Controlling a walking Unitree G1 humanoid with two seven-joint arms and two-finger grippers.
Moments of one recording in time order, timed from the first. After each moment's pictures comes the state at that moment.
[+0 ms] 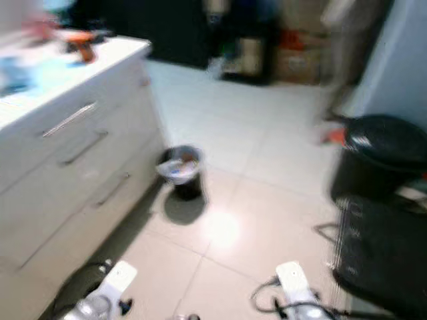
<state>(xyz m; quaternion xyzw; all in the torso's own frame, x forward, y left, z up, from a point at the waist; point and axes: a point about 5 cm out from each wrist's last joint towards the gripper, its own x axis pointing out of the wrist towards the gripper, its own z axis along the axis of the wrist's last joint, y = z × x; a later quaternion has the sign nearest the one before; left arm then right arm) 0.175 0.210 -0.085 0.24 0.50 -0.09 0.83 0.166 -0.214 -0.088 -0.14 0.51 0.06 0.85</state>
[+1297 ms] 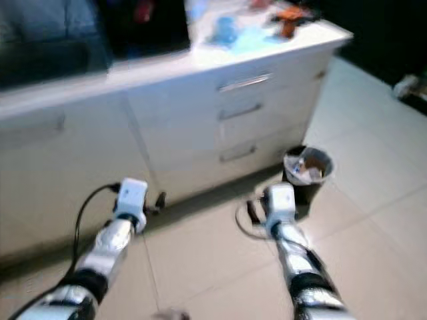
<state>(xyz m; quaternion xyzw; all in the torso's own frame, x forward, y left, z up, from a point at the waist) 0.300 0.174 0.018 0.11 0.14 -0.02 0.98 0.301 -0.138 0.015 0.05 0.18 0.11 0.98</state>
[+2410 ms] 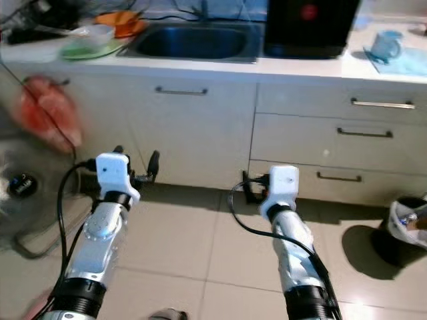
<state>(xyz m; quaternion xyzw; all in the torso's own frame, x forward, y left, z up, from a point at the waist) 0.306 0.156 0.106 0.03 -0.05 -0.02 1.00 0.296 -0.146 0.078 0.05 0.06 0.08 0.99</state>
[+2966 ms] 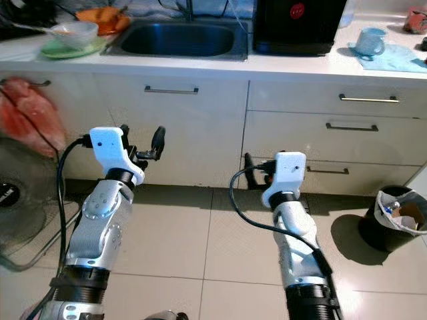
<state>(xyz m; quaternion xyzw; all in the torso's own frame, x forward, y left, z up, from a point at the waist) 0.318 0.141 0.149 -0.04 -0.06 -0.05 1.00 0.300 -0.137 0.110 0.04 0.00 0.08 1.00</state>
